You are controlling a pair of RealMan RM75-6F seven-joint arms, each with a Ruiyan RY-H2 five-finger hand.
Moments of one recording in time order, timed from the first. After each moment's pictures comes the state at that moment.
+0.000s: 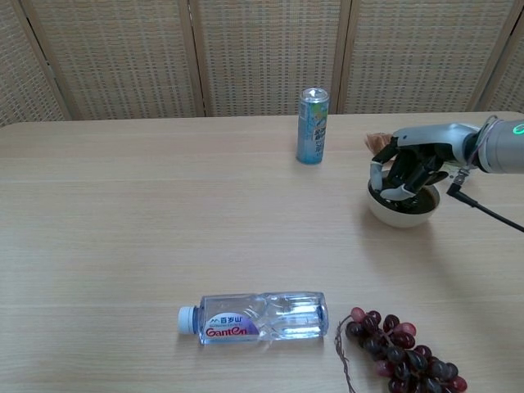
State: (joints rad) left arm -0.02 -1.13 0.02 -1.52 1.51 1.47 0.00; right arm 0.85 -1.46 0.18 -1.16 -1.28 0.49 0.50
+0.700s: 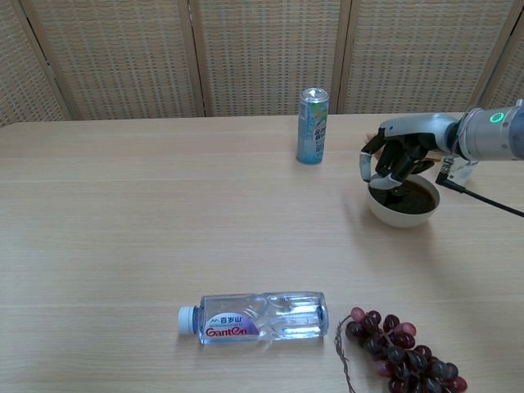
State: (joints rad) left arm -0.02 -1.13 0.02 -1.53 1.50 1.46 0.01; right arm 0.91 -1.51 0.20 -1.08 -1.28 0.44 0.51
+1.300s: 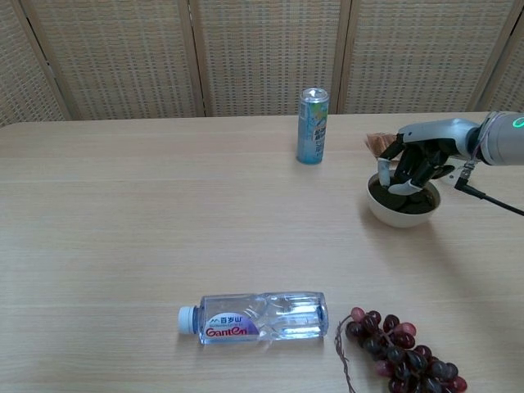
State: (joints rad) left arm -0.03 -1.14 0.02 -1.53 1.50 1.46 0.02; right arm 0.88 -1.48 0.18 -1.07 -1.28 0.43 0.51
